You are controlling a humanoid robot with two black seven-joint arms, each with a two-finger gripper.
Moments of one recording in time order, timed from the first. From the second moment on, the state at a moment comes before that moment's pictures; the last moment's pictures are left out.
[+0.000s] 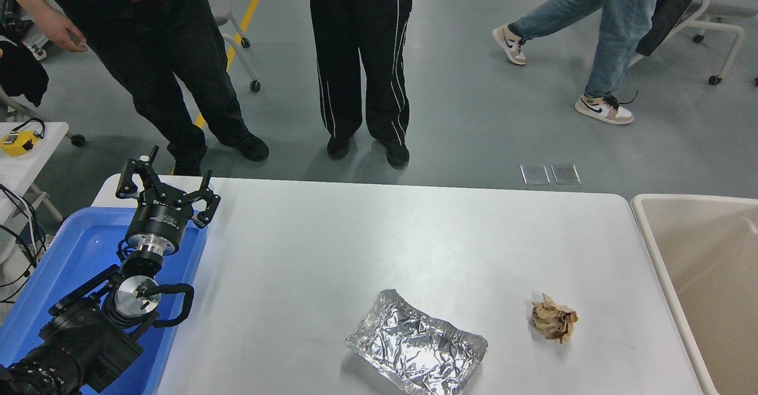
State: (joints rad) left arm -0.54 0.31 -0.85 -0.51 -0.11 -0.53 -0.54; right arm 1.01 -0.47 0.05 -0.03 -0.40 0.05 -0.16
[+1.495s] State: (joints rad) left arm -0.54 0.31 -0.85 -0.51 -0.11 -0.53 -0.54; right arm 0.84 -0.32 0.94 0.51 -0.40 0.05 0.30
